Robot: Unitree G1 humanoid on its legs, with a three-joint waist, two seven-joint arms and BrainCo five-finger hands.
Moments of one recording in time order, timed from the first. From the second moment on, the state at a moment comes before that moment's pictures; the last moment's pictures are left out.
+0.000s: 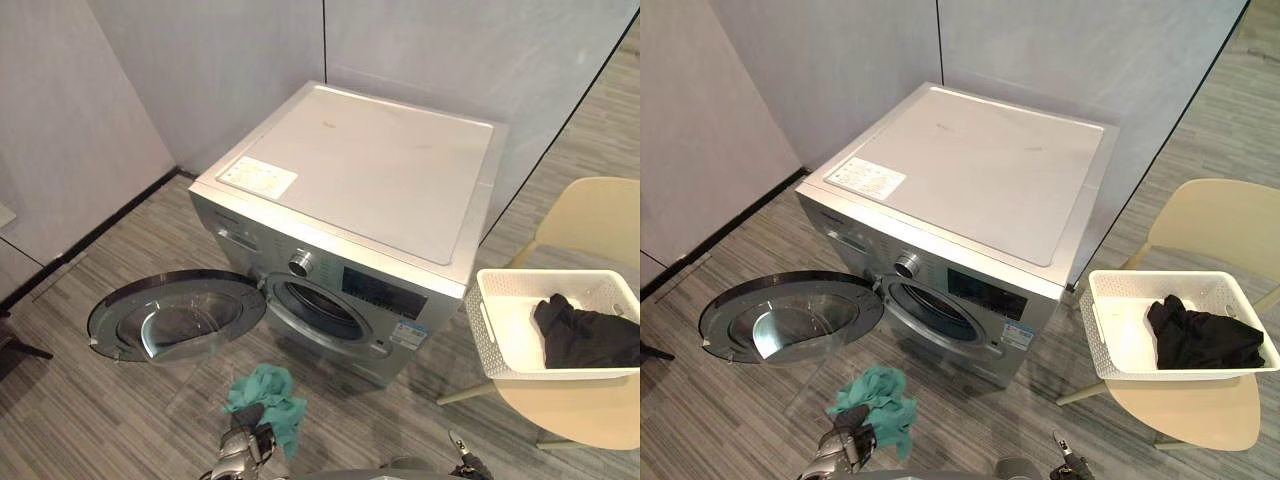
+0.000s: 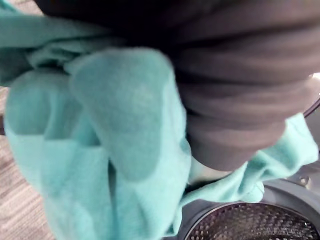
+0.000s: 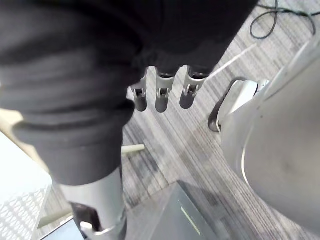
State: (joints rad) left arm -0.04 -0.07 0.30 1.04 -0.03 -0.08 0.14; right arm 0.09 0.04 -0.58 1.07 0.54 -0.06 -0.06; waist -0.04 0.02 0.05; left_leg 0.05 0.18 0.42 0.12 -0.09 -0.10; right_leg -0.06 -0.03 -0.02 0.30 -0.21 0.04
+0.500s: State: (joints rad) left arm 0.03 -0.05 0.04 0.82 -0.11 -0.10 0.13; right arm 0.06 -0.02 -0.41 1.06 0.53 -0.07 -0.07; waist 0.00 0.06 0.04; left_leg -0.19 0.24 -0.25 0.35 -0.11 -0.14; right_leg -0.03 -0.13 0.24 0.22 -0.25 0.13
